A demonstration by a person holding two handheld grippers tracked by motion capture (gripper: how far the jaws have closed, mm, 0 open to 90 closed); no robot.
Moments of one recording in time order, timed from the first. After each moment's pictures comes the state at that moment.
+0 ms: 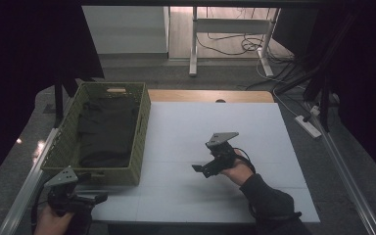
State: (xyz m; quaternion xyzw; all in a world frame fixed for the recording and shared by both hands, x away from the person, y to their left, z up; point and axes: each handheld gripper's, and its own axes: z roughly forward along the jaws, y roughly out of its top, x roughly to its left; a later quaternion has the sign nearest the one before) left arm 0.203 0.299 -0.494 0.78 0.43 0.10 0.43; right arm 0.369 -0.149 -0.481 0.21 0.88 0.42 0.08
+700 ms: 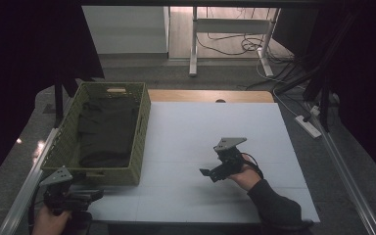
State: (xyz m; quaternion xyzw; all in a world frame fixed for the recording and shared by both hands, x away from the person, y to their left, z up) left arm 0.206 0.313 -0.503 0.77 0.46 0.11 0.44; right arm 0.359 -0.172 -0.488 0.22 0.88 0.41 0.10
